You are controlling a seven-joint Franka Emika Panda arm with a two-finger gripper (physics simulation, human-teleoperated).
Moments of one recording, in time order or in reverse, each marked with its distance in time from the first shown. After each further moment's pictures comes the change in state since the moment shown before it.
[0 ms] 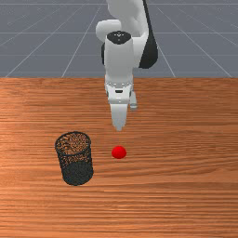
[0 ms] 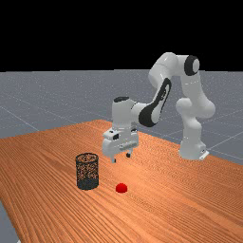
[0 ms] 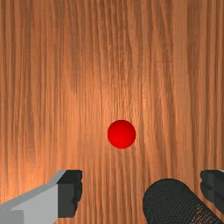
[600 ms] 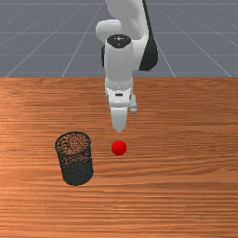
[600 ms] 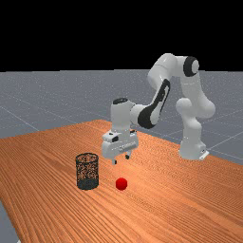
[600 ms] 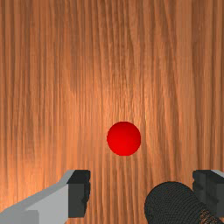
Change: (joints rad) arm 0.000 0.025 0.000 0.021 0.000 -0.016 0.000
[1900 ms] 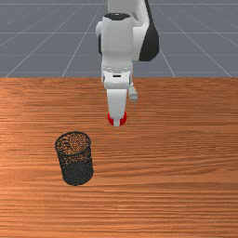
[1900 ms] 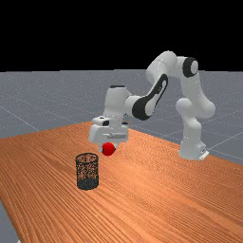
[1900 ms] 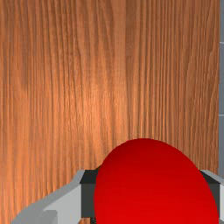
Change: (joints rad) arm -0.006 0.012 -0.004 0.147 -0.006 0.090 -0.008
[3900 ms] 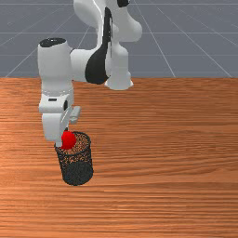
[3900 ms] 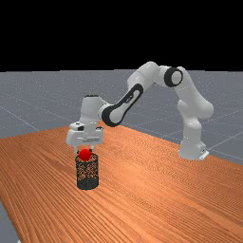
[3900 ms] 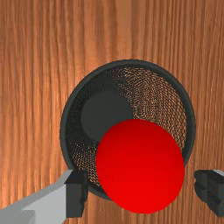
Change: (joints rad) arm -0.202 0.214 -0.049 0.194 0.095 0.009 -0.325
